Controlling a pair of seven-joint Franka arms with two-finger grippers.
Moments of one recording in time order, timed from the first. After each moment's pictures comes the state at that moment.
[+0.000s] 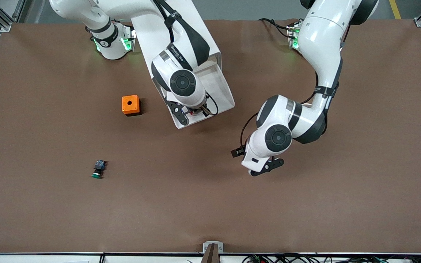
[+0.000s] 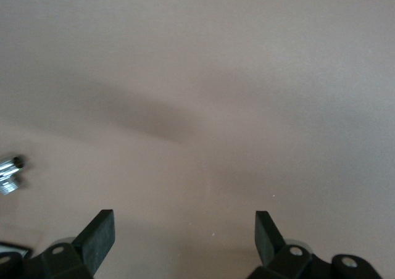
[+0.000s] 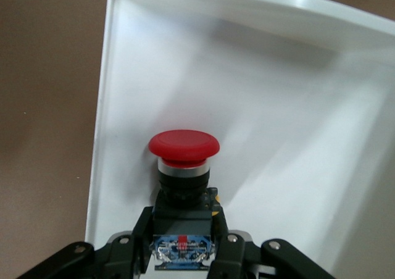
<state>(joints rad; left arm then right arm) -0.54 0.76 0.03 -1.29 -0.22 1.94 -0.79 0.76 0.51 -0.01 -1.57 0.28 1.91 1.60</state>
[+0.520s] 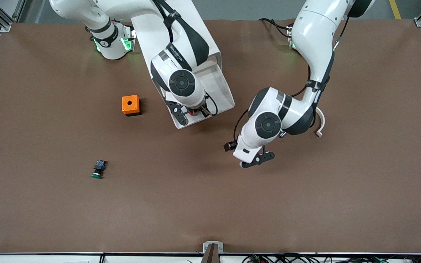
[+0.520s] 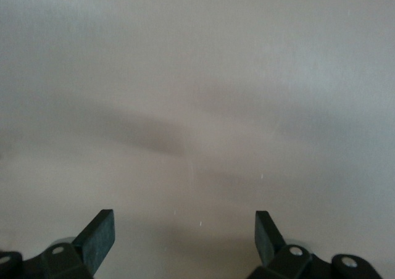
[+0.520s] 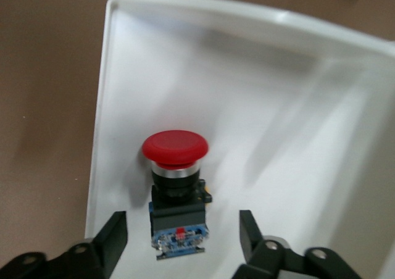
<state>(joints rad) -0.60 0.67 0.03 -1.45 -0.22 2.05 -0.78 0.75 0.50 -0.03 -1.54 0.28 1.82 1.60</state>
